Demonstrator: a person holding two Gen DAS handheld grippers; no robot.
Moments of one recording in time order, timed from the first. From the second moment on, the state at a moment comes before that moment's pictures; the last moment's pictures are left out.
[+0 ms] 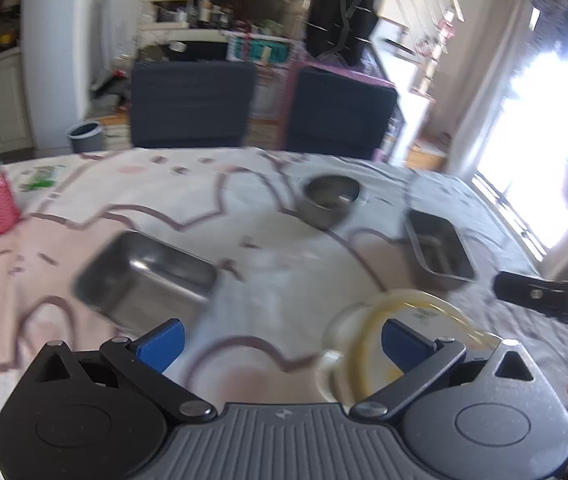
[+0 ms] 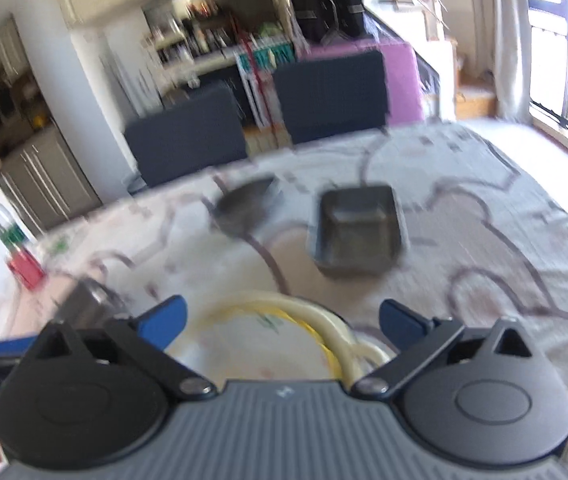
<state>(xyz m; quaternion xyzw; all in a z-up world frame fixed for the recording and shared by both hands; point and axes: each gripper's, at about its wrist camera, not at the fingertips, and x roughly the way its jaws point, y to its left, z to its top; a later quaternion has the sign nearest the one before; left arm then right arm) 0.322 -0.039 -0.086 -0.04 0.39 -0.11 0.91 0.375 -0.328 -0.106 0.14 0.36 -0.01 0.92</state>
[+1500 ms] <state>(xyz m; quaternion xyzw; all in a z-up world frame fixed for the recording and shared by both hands) 0.423 0.091 -0.157 0.02 0.43 -0.01 0.90 0.493 -0.150 -0.193 0.18 0.49 0.09 0.85</state>
